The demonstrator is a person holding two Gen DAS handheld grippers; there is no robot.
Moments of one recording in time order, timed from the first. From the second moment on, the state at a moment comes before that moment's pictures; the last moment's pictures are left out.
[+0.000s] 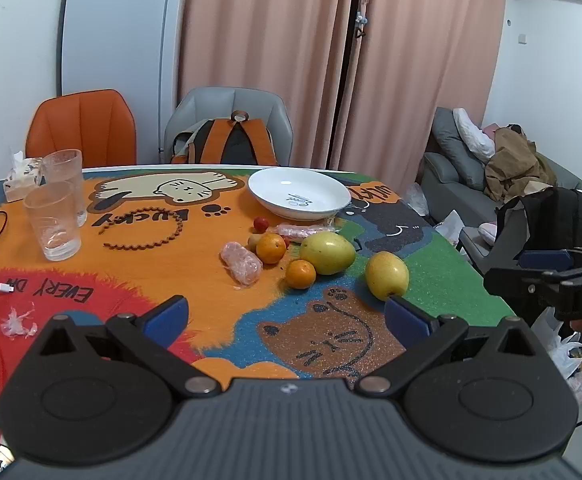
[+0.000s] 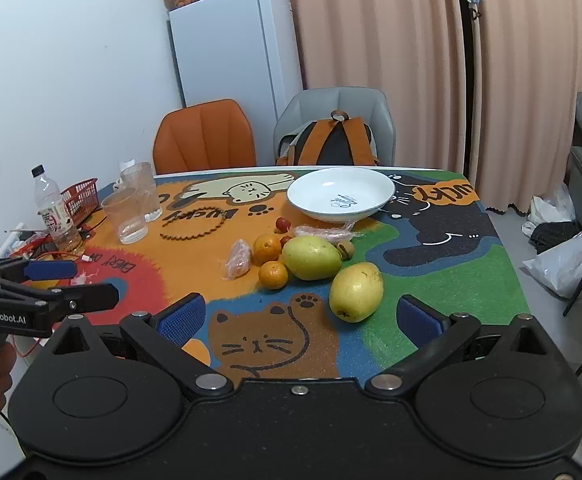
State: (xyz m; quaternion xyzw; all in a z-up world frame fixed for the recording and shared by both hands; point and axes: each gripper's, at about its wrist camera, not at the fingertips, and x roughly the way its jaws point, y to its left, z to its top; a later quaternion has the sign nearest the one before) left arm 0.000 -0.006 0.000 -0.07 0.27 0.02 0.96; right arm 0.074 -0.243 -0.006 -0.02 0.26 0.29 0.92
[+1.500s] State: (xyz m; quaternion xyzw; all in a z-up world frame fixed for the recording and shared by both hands) left arm -0.004 -0.009 0.006 -0.06 0.26 0.01 0.96; right arm 0.073 -0.243 -0.006 -0.03 0.26 0.29 0.92
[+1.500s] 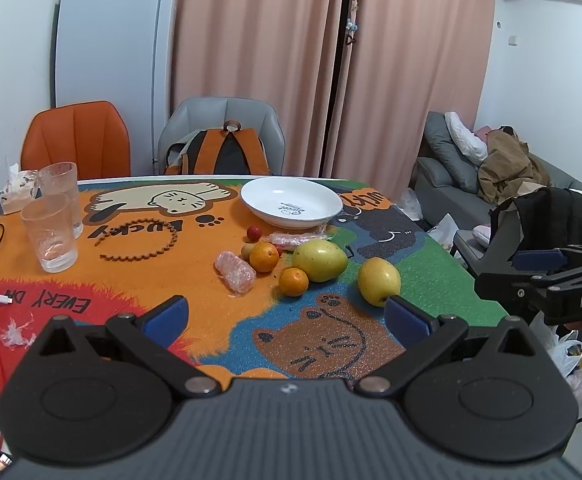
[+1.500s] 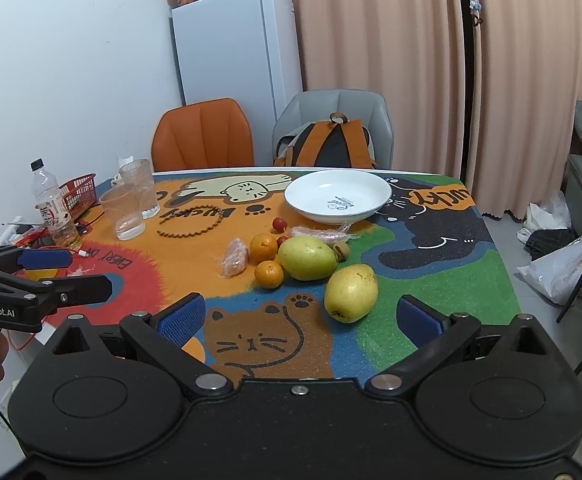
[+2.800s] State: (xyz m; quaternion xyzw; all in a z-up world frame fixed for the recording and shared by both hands) left arm 0.042 0.007 -0.023 -0.11 0.27 0.03 0.96; right arm 0.117 -0.251 -0.038 -0.01 0.27 0.29 0.92
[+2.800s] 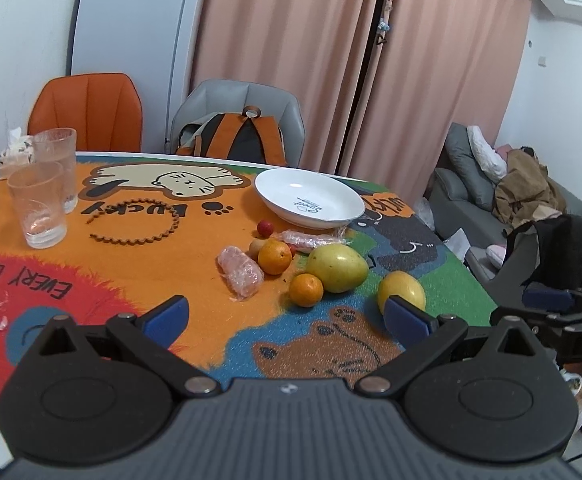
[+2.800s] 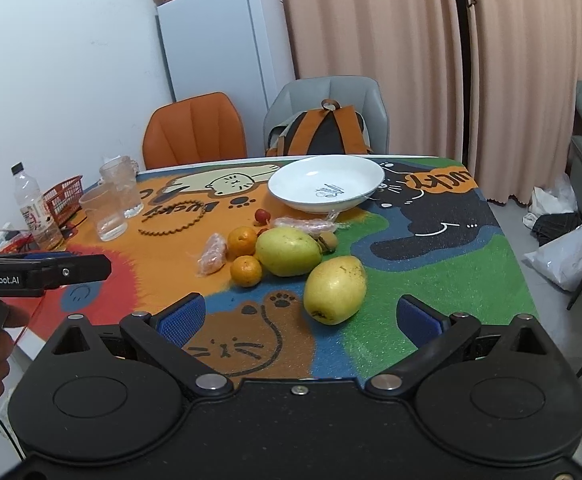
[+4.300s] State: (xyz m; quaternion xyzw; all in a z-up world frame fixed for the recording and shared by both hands) left arm 0.171 0.000 -0.076 -0.12 0.33 -0.02 0.94; right arm 0.232 -0.227 -0.104 0.03 0.35 0.29 0.89
